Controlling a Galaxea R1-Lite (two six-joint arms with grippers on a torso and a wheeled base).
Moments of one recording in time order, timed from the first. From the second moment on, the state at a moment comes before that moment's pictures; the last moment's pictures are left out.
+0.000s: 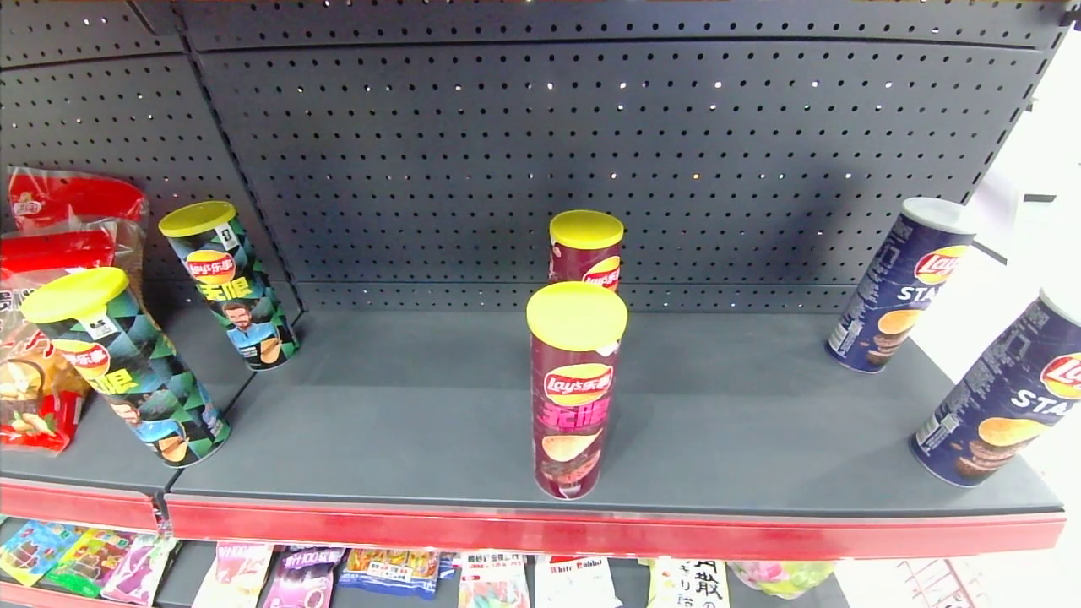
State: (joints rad) left arm -0.03 0.07 -0.02 0.00 0.03 0.00; right arm -0.14 0.10 -0.04 -0.04 0.05 -0.07
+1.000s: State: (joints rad) left arm 0.00 0.00 0.00 0.00 0.03 0.00; right arm 0.00 0.03 0.00 0.00 0.03 -0.04
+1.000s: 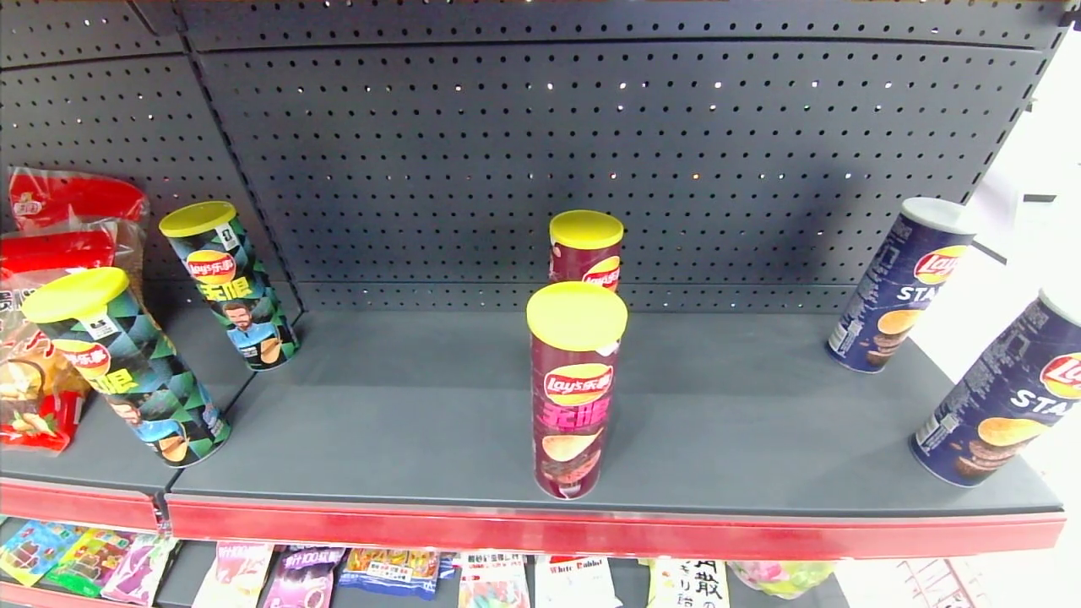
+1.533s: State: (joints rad) left arm 0.00 0.00 0.00 0.00 0.03 0.00; right arm 0.00 0.00 0.00 0.00 -0.01 0.00
